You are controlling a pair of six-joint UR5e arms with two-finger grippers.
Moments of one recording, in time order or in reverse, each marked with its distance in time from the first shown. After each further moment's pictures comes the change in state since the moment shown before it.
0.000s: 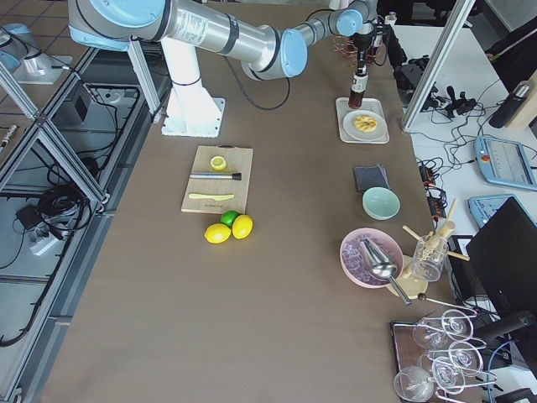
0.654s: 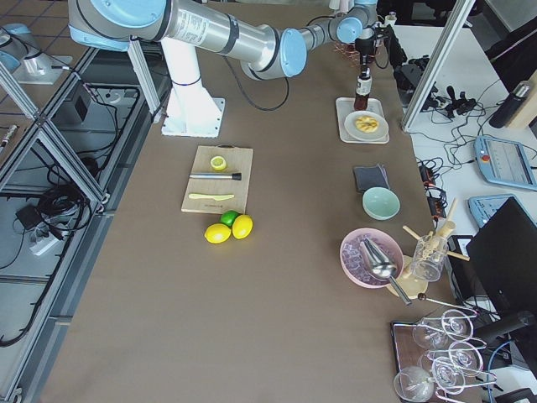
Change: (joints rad) left arm 0.003 -0.026 0.026 -0.002 0.000 -0.001; right arm -0.010 0.004 -0.059 0.101 -0.064 -0.003
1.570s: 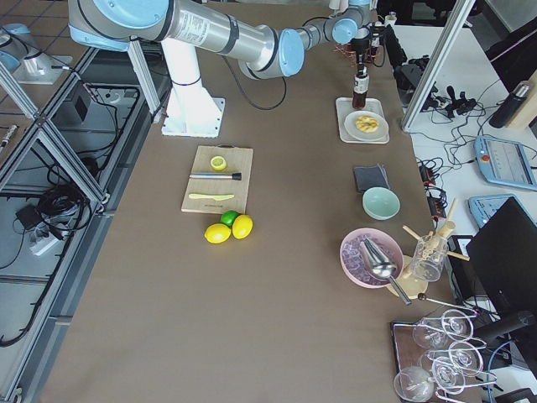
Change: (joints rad) left arm 0.000 -0.009 0.016 -0.001 0.000 -0.002; right arm -0.028 0.008 -0.008 0.033 -0.037 0.001
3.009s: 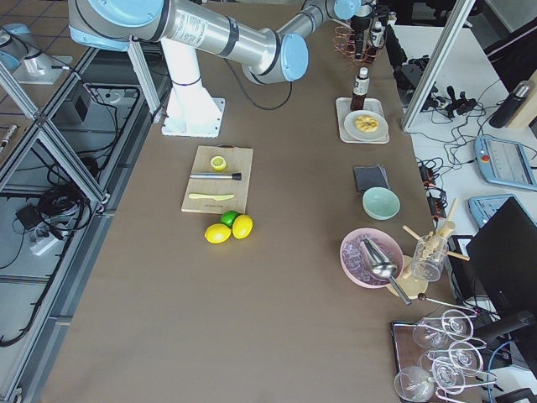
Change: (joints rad) left arm -0.003 -0.053 0.042 0.007 0.000 -0.004; right arm 0.058 -0.044 0.278 -0.272 0.174 -0.048
